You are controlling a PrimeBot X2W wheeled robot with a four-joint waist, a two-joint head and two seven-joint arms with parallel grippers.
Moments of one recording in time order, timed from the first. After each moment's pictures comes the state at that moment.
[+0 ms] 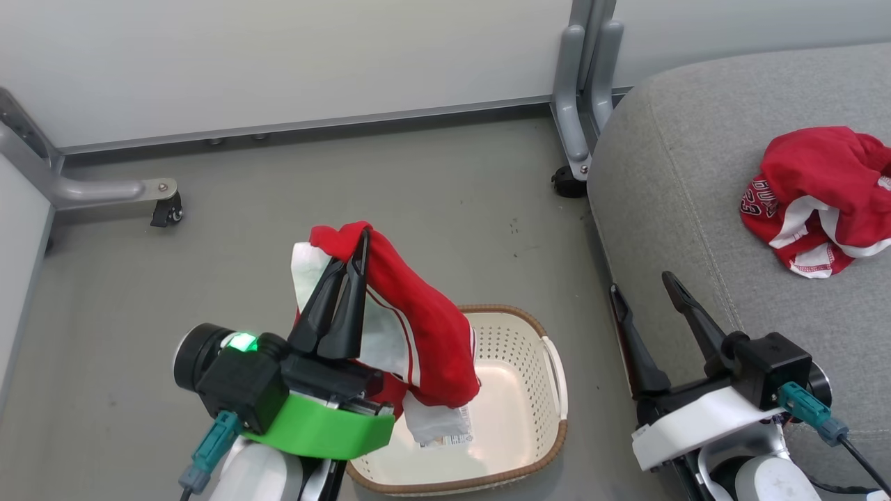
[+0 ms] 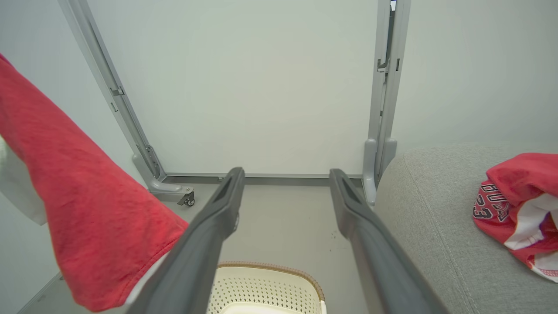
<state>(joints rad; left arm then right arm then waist) -0.17 0.11 -0.40 -0.11 -0.29 -0.01 -0.26 0.01 -0.05 0.14 -0.13 0.15 0.13 -0.05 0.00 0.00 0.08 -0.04</state>
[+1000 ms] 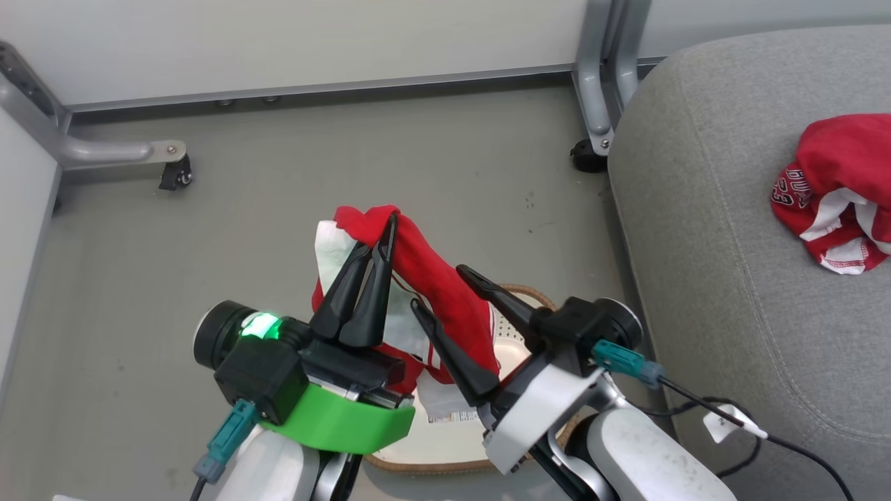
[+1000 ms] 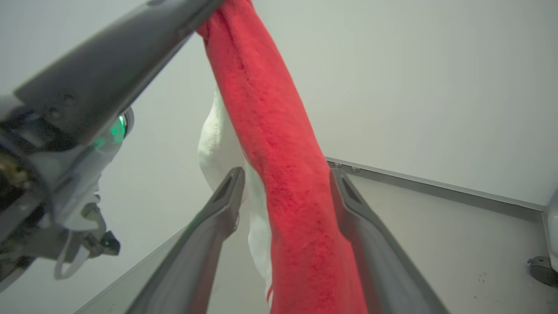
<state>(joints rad) -0.21 0.08 -0.42 -0.11 -0.28 -0.05 -0.26 -0.29 -0.06 0.59 0.06 0.31 0.13 -0.05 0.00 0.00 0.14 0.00</state>
